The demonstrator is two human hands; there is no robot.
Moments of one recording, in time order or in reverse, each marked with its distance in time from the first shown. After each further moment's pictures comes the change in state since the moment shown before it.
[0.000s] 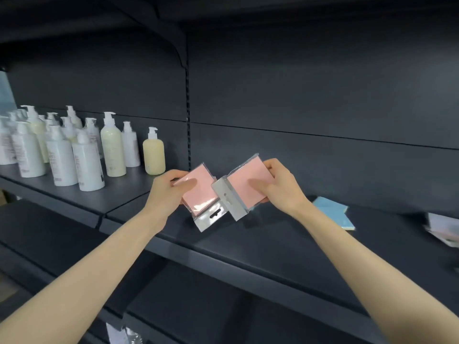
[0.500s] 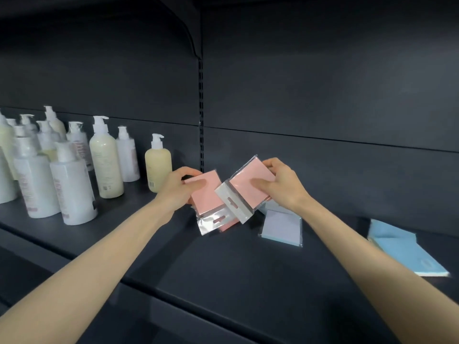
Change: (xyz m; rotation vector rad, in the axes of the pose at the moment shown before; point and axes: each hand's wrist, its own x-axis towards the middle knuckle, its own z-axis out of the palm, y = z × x) left_hand 0.169 -0.047 -0.035 0.091 -0.179 -0.040; right_hand 0.136 0.015 0.081 -0.128 0.035 0.034
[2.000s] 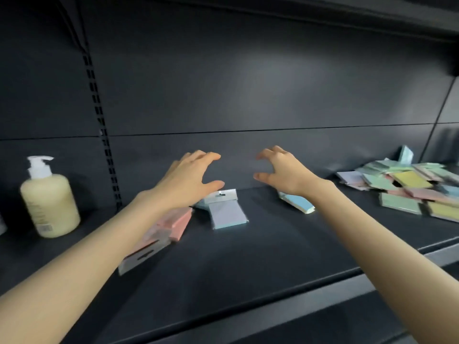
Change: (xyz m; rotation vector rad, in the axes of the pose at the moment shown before) left_hand 0.004 0.064 0.046 0.679 -0.542 0.889; right_hand -0.081 -0.046 -0.054 -0.801 0.252 0.320
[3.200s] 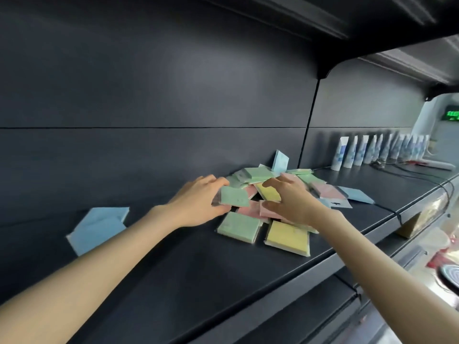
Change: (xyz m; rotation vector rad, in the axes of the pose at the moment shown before) left_hand 0.231 0.325 0.235 -0.117 -0.209 0.259; right_hand -0.076 0.416 -0.131 -0.227 -0.063 0.268
